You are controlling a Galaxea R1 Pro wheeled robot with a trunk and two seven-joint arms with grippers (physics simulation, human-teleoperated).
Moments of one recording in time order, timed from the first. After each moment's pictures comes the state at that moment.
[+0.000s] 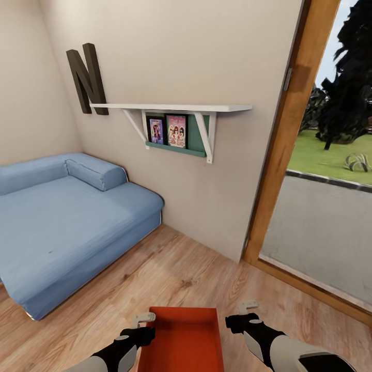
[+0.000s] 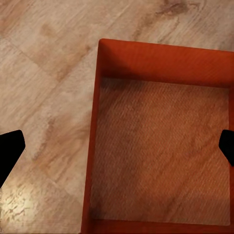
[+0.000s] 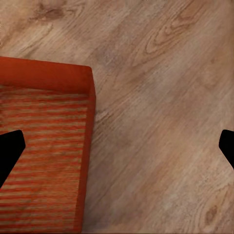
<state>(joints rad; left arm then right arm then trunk) -0.61 -0.11 0.06 -0.07 0.01 -0.05 0.08 -0.72 0.05 0.07 0.02 0.02 -0.03 -0.07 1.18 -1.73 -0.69</state>
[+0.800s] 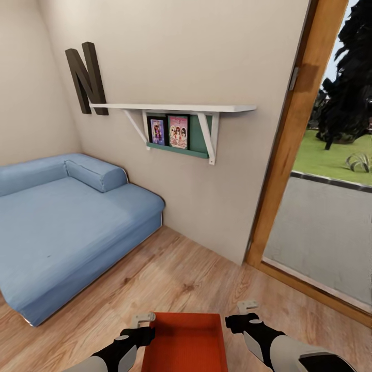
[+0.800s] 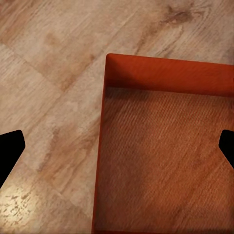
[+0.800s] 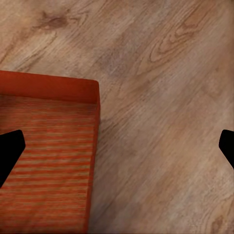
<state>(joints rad) -0.61 -0.11 0.06 -0.07 0.01 -0.05 0.08 -0.72 0.05 0.07 0.02 0.02 -0.03 -0.07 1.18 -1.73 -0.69</state>
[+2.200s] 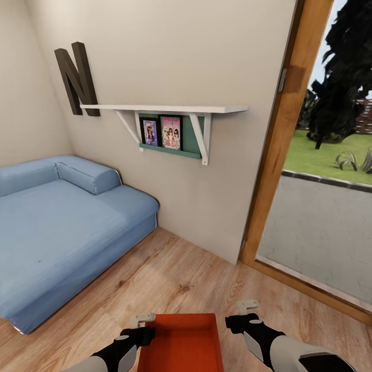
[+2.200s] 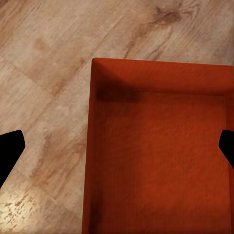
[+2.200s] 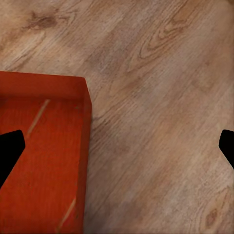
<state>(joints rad) -0.61 -0.11 0.06 -0.07 0.01 -0.05 0.08 -0.72 0.05 0.07 0.02 0.02 -0.03 -0.07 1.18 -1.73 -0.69</state>
